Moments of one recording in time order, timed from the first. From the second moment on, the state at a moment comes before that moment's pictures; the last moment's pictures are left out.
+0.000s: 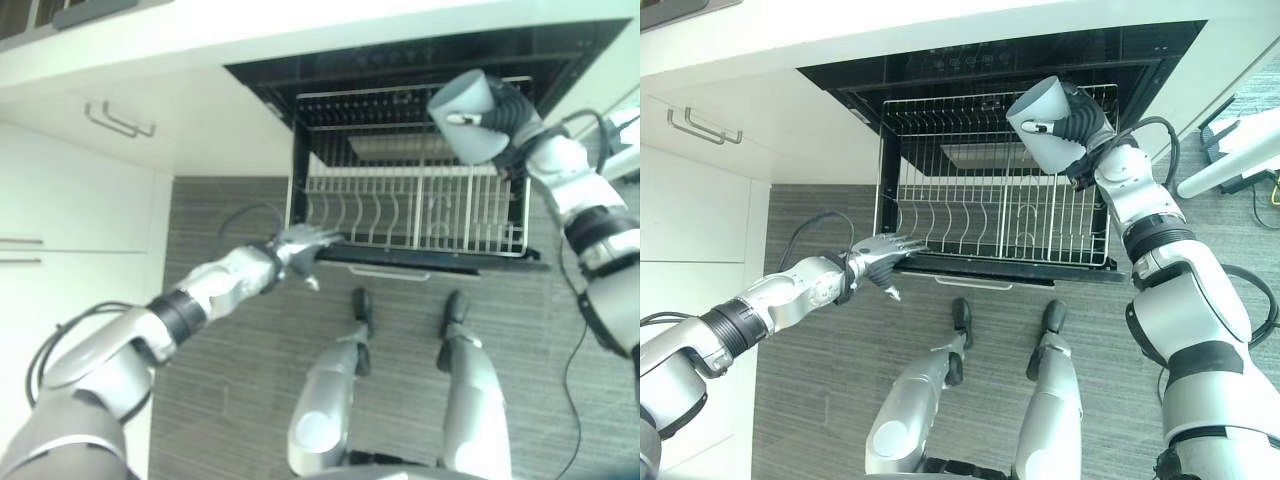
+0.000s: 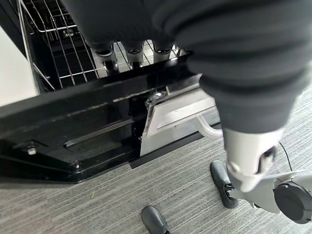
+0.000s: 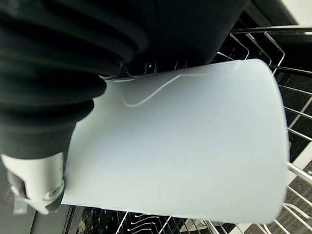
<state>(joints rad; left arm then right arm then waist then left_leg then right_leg) -0.79 0.78 -0.98 0.39 0.53 -0.12 -0.08 -1.22 -0.67 0.60 1.01 0.38 -0.16 0.06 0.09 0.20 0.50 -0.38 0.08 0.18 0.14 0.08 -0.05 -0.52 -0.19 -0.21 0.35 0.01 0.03</state>
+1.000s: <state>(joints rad) -0.79 0.66 -0.98 0.42 0.57 -0.06 0.03 -1.09 -0.45 0.42 1.02 0.55 -0.10 -0.26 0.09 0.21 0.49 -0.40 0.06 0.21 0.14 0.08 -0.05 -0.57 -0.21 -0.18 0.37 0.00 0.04</state>
